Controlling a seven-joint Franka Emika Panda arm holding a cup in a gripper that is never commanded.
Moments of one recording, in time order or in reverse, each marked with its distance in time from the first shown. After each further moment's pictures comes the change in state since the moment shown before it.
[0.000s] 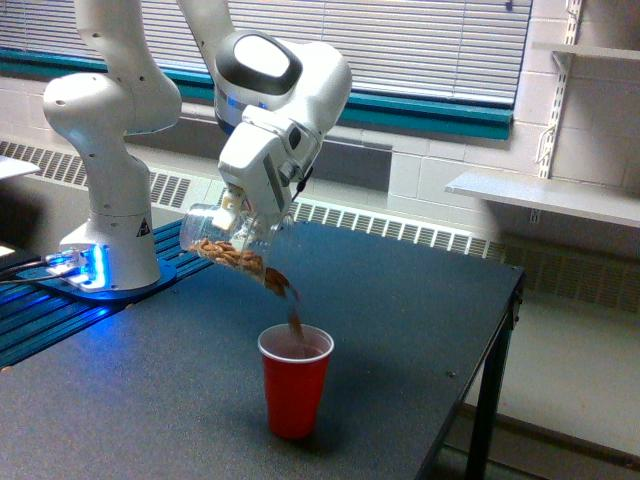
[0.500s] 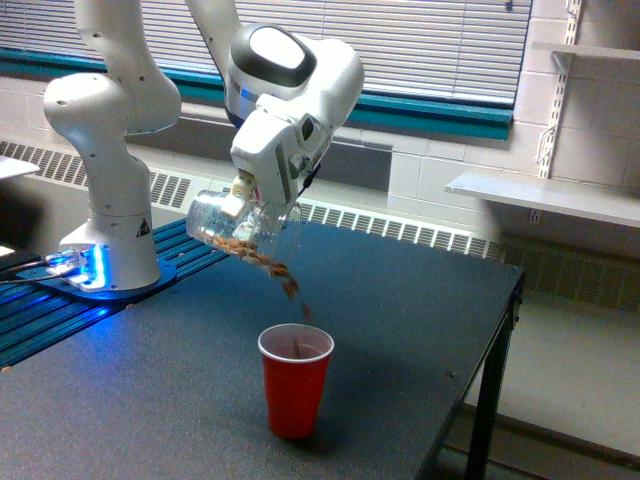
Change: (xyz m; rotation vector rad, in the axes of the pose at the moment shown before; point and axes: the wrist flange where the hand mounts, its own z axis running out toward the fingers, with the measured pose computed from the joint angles) arm 0.008 -0.002 -0.015 -0.062 0.015 -0.024
